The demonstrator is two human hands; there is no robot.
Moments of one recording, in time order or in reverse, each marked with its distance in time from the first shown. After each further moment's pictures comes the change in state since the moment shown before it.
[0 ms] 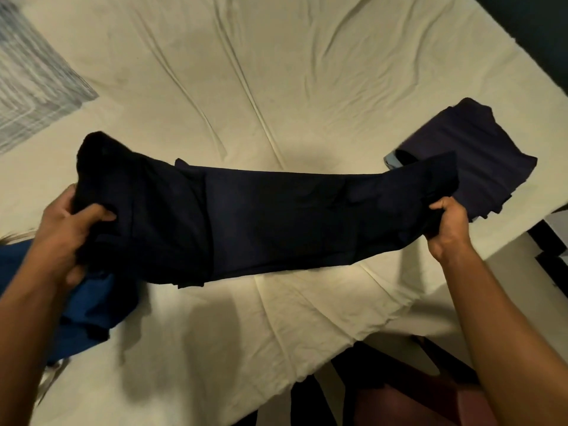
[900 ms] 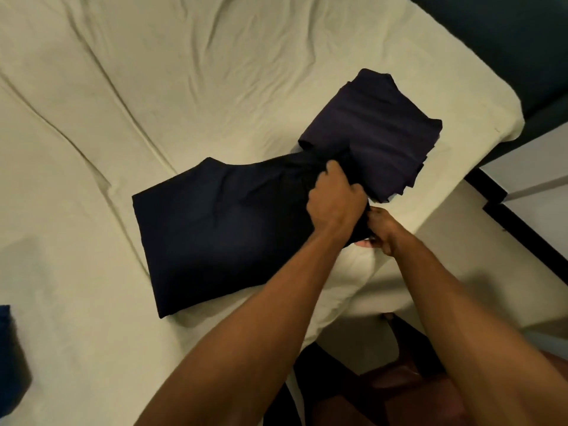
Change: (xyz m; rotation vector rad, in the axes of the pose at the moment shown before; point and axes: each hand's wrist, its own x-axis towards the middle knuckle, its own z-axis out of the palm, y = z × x) left_hand -0.100 0.036 0.514 0.547 -0.400 0.315; right_hand 0.077 0.011 -0.098 -0.517 -0.132 0.350
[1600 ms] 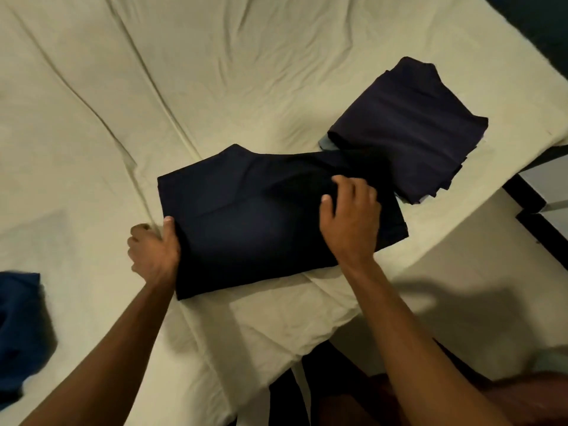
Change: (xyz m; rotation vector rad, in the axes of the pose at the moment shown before) left_hand -0.014 -0.281 -0.162 0.078 0.577 -0.610; right_hand -0.036 -0.006 0.114 -0.743 0.683 -0.986
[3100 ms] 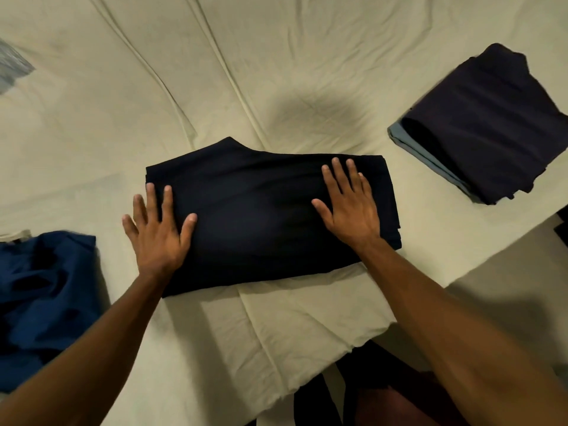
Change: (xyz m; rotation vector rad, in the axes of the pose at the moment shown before) left_hand 0.093 -0.116 -0.037 0.473 -0.079 0.544; right_hand -0.013 -0.043 0.109 -0.268 -0.473 -0.384
